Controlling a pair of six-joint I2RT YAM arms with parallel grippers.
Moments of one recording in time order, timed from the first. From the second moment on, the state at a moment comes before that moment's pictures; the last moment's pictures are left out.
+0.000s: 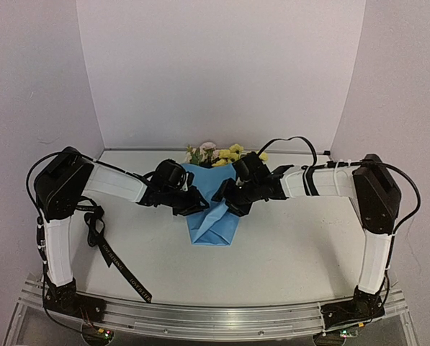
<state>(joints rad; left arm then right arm) -0.71 2.00 1.19 0.09 0.35 -0.83 0.79 1.97 1.38 -0.23 -0.12 1.12</state>
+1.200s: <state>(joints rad) -0.76 1.95 1.16 0.10 0.50 -0.84 0.73 1.89 1.28 -0.32 -0.10 0.95</state>
